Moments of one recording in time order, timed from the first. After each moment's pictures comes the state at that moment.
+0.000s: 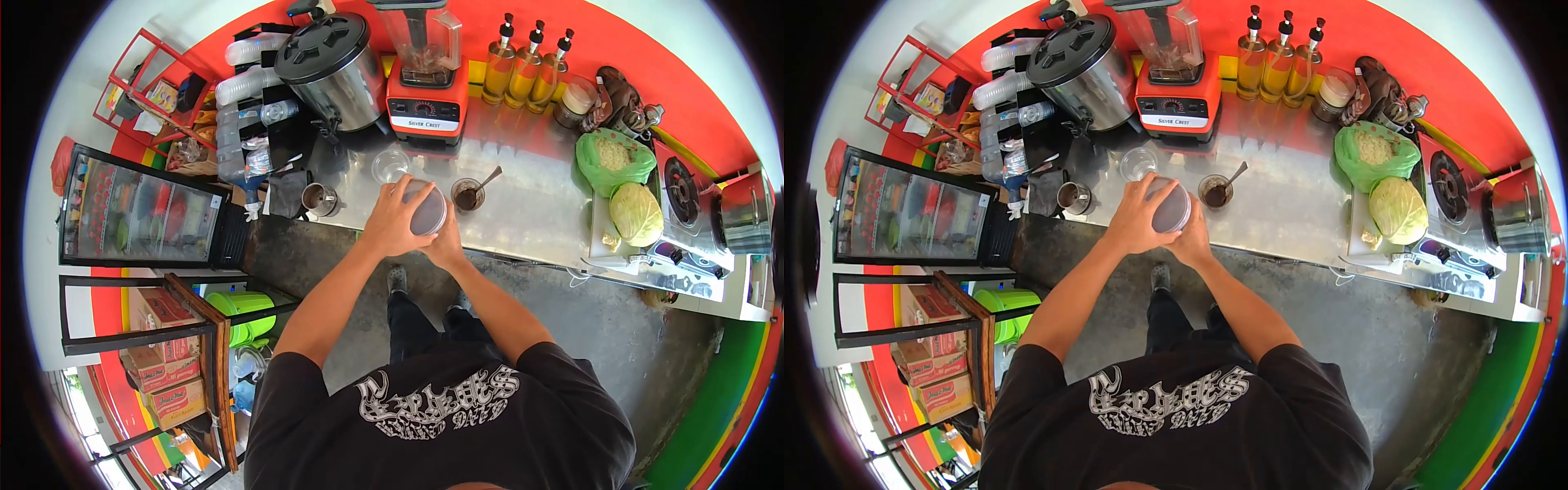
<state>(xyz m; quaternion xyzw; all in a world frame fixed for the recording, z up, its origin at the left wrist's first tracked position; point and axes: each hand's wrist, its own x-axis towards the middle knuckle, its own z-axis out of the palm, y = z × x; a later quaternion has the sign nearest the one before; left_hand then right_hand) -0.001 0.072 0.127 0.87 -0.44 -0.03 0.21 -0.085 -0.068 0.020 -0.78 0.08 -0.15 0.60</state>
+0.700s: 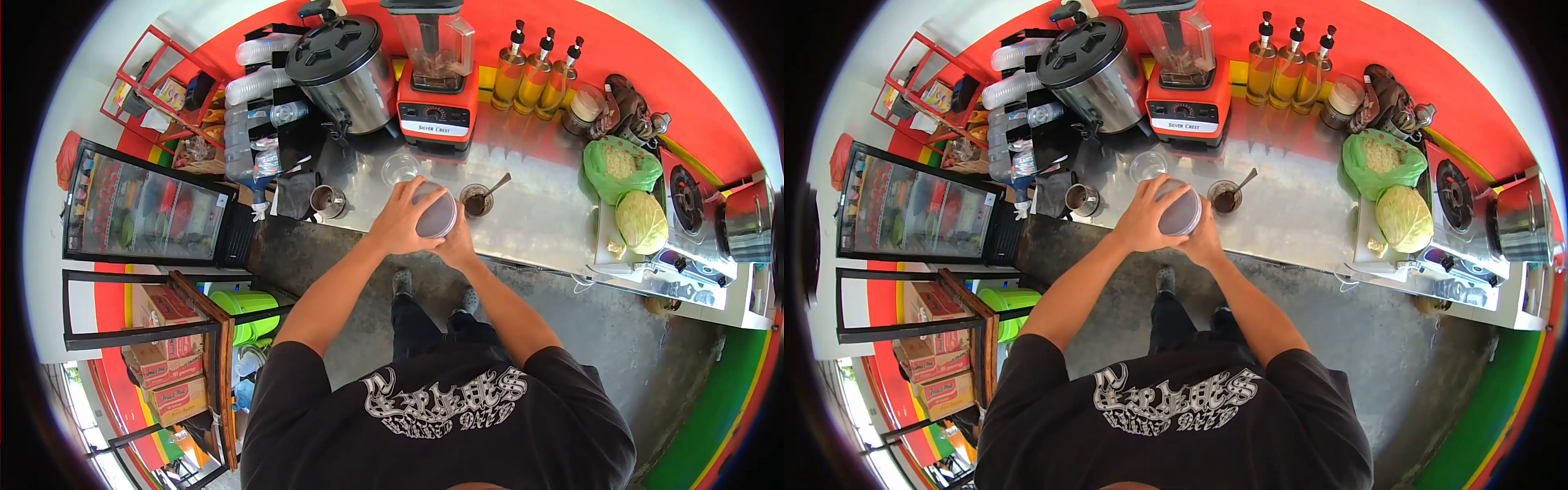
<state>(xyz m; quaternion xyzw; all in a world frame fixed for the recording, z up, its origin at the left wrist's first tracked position) 0.018 0.078 0.123 0.82 -0.50 -0.06 0.25 -0.083 -0.080 0.025 -0.81 0.03 -0.10 0.57</state>
